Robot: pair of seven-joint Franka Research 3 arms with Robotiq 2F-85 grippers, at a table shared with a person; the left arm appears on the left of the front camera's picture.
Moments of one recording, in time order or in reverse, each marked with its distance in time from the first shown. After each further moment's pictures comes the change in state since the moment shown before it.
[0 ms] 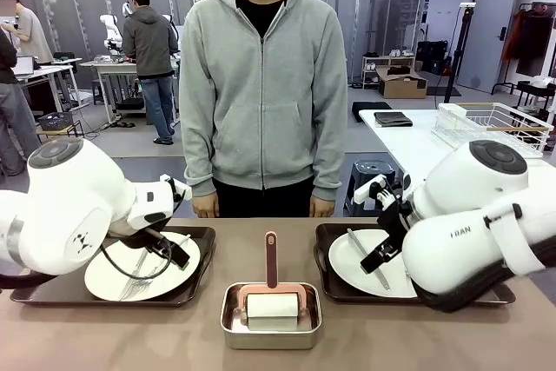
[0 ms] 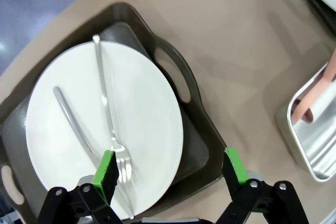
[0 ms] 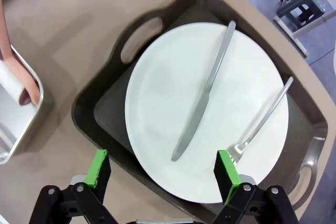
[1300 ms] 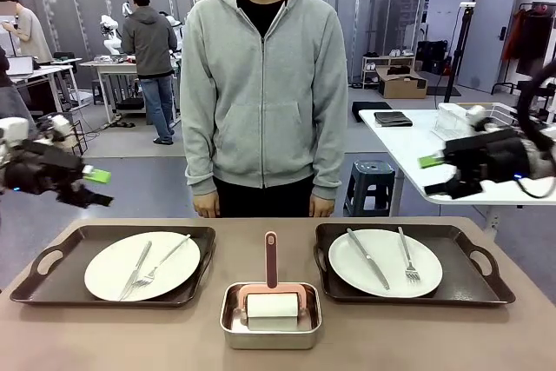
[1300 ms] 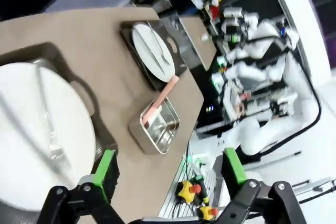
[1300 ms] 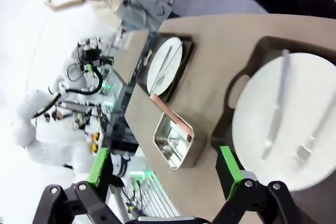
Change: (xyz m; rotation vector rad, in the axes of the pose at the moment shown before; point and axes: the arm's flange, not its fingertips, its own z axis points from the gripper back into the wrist) left arm -0.069 0.238 0.067 -1.021 -0.287 0.453; right arm -0.042 -0.221 0.077 0.956 -0.264 -0.684
